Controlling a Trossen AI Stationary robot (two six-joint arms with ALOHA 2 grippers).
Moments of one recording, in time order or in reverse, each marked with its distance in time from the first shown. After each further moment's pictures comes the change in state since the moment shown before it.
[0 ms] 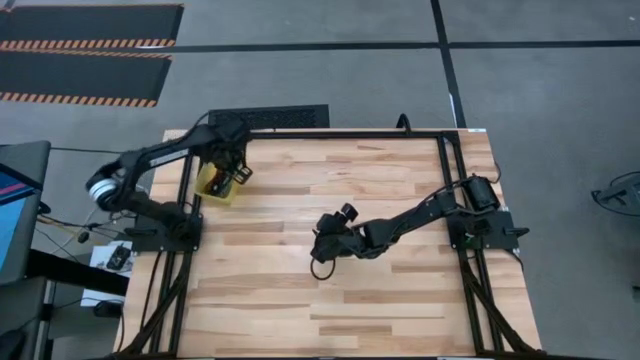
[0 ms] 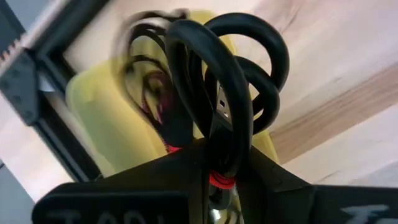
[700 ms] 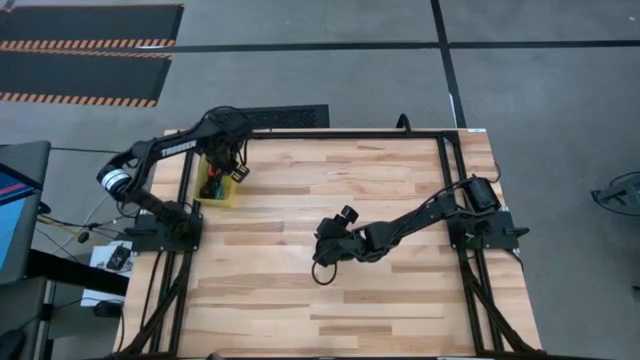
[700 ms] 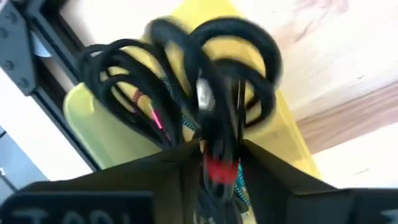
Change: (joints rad) left arm 0.082 0.127 0.034 -0.072 -0.007 0.003; right arm 0.017 0.000 0.000 -0.023 0.000 -0.040
